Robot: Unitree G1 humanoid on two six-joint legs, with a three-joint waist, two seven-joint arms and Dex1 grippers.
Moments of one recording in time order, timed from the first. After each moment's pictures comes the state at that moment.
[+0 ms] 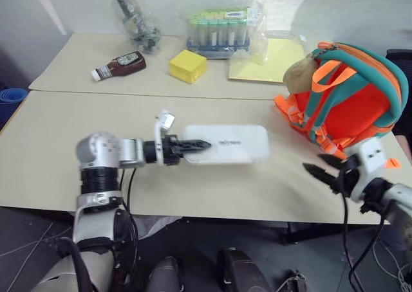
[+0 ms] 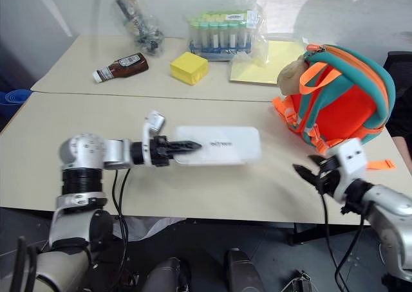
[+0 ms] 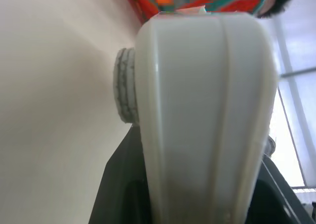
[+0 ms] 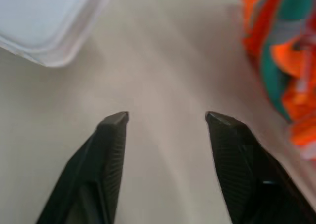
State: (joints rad) left arm -0.85 0.40 0.38 0.33 -0.72 1.59 -0.73; right arm -0.07 -0.69 -0.52 -0.44 0.54 0.83 0.60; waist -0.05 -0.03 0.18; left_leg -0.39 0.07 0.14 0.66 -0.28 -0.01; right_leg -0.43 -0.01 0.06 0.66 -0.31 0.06
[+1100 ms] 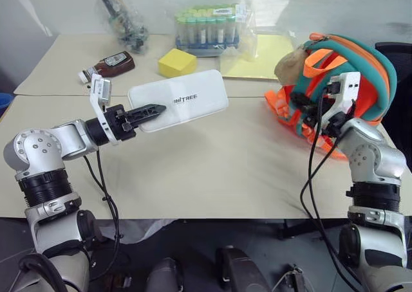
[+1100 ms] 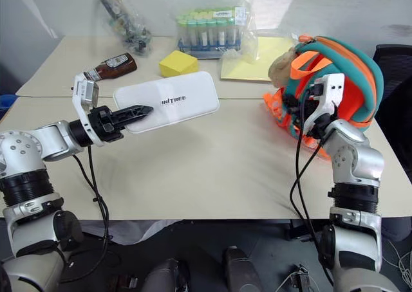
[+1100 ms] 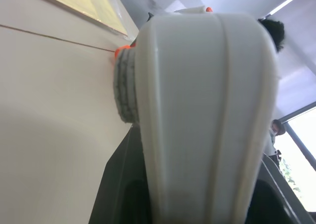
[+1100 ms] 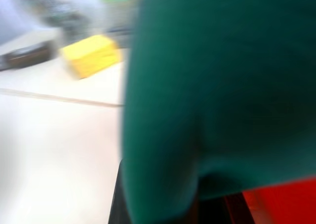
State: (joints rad) left arm -0.80 0.57 0.51 0.17 -0.86 1.43 -0.70; right arm -0.67 -0.56 -0.25 0.07 0.56 0.71 0.64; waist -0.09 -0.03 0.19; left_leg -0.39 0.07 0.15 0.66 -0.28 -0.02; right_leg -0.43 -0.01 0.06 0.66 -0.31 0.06
